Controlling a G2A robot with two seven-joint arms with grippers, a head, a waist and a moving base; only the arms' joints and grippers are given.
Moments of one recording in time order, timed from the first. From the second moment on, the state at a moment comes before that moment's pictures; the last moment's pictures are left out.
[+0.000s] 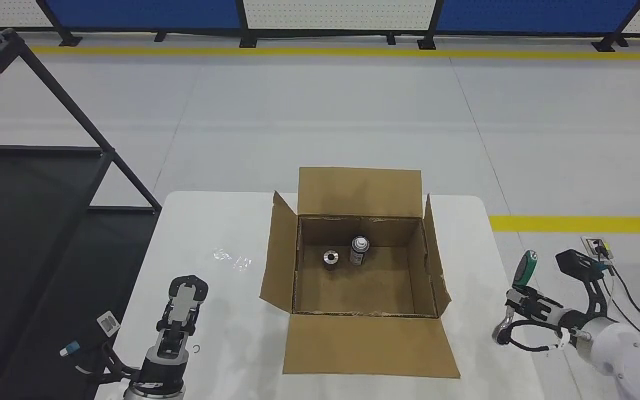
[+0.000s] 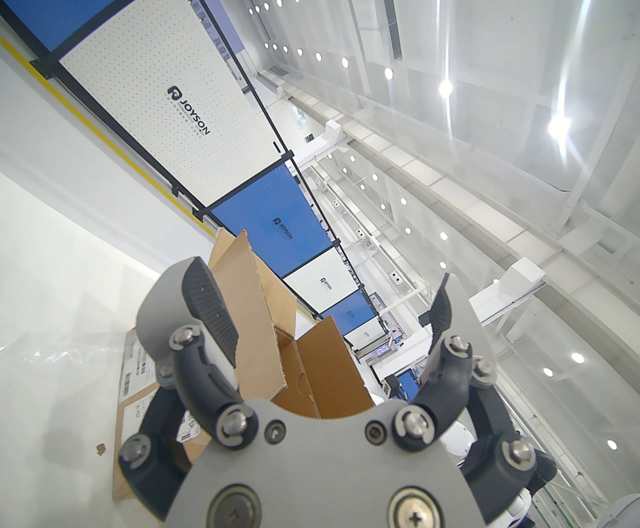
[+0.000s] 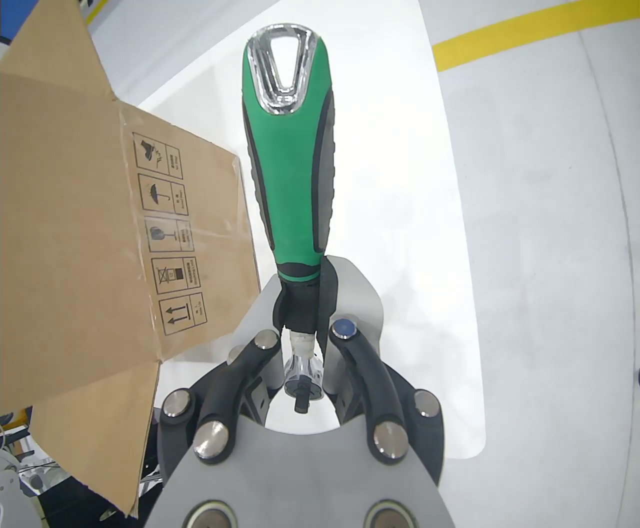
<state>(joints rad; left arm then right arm) 1.73 -1.37 -1.63 -2.18 0.25 -0.37 0.00 -1.42 -1.03 1.91 -2.03 -0.58 0.25 1.09</state>
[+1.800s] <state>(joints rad) 1.73 -1.37 -1.63 -2.18 0.25 -0.37 0.00 -0.80 -1.01 1.25 -2.35 -0.89 -0.06 1.19</state>
